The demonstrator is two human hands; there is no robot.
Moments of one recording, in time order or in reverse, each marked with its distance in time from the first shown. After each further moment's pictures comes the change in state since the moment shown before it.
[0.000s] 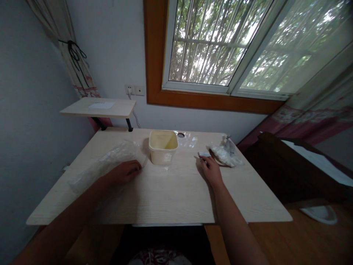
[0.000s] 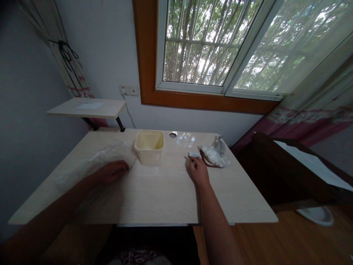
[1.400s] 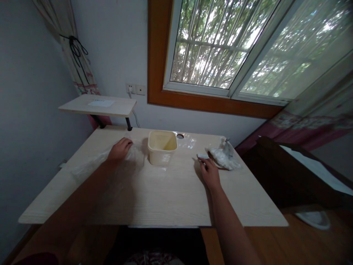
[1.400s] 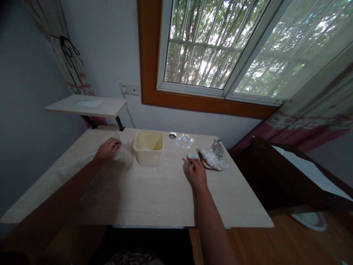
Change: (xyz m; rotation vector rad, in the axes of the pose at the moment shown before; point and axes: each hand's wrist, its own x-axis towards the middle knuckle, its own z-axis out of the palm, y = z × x) left_hand 0.045 -0.065 -0.022 0.353 0.551 -0.262; right_hand -0.001 -0.009 -0.002 0.001 0.033 -0.028
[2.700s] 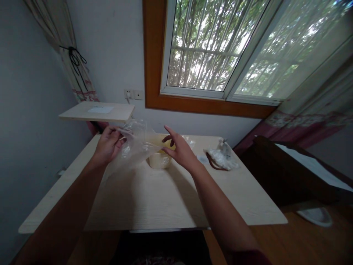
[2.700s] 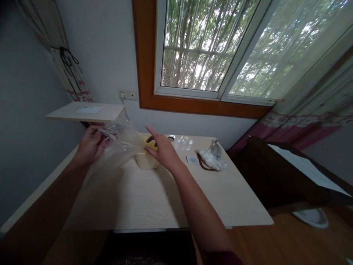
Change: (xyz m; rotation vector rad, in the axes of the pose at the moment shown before) left_hand 0.040 0.062 -0.079 -1.449 0.319 -0.185; right_hand 0.101 -0.205 0.008 0.261 -0.196 -0.496
